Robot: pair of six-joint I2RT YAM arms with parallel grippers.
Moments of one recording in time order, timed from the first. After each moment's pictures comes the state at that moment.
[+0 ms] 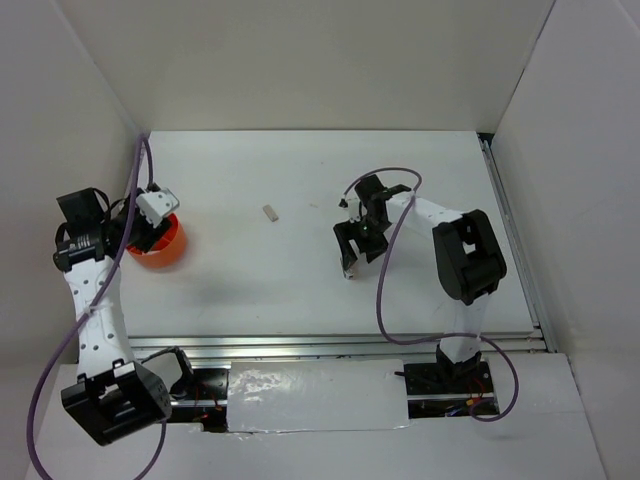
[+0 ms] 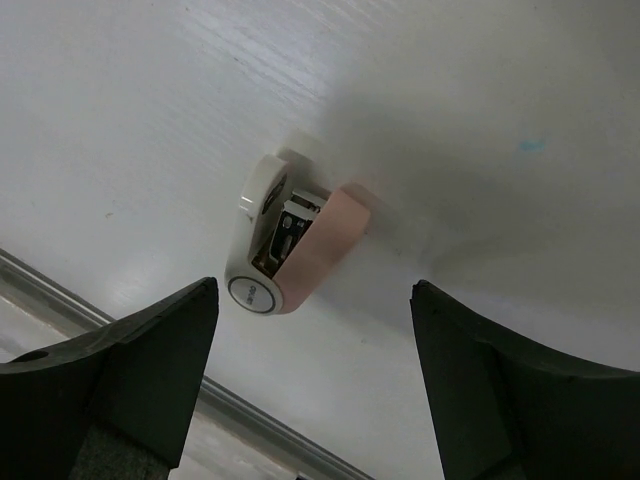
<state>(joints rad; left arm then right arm) 0.46 1.07 1.09 -0.76 0.68 1.11 0.42 1.89 1.31 -0.75 -0.33 0.01</state>
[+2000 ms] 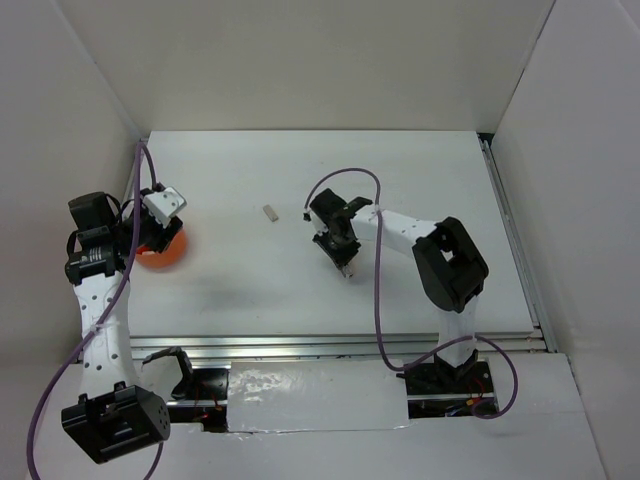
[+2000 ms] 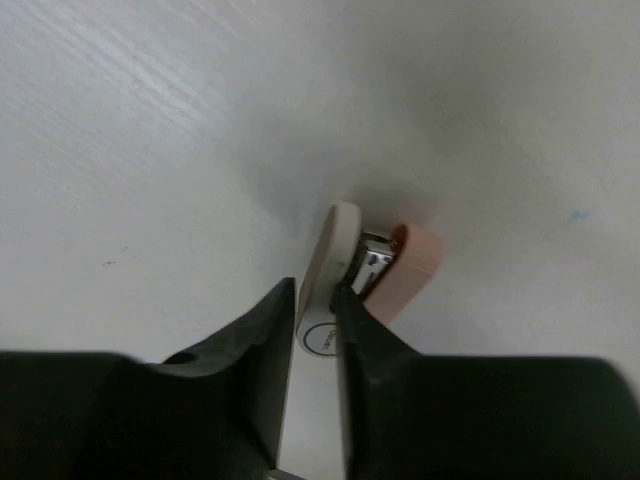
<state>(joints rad) 0.37 0.96 0.99 -0.63 0.72 0.89 0.68 1.93 1.37 -0.73 -0.01 0.00</state>
